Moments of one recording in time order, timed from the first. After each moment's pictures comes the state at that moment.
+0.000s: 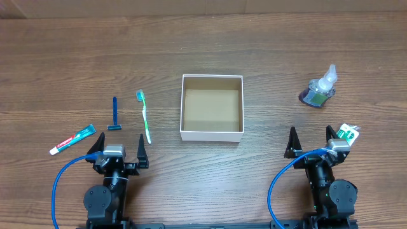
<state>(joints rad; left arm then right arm) 0.03 0.01 0.01 -0.07 0.07 0.03 0.03 0.01 0.02 -0.04 -0.02 0.12</state>
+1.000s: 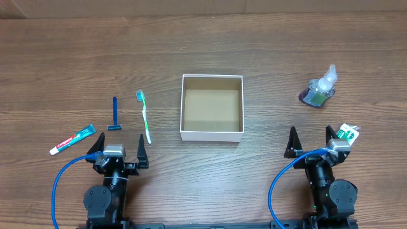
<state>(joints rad) 0.03 0.01 0.01 -0.07 0.07 0.03 0.03 0.01 0.02 -0.04 -0.02 0.15</state>
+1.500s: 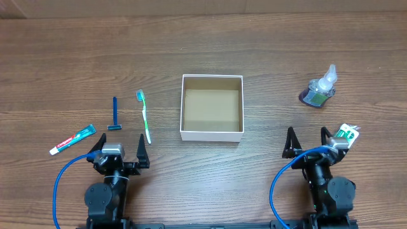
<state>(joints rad) 0.03 0.06 0.01 -0.09 0.07 -0.05 0.03 0.07 0.02 -0.06 -0.06 0.24</state>
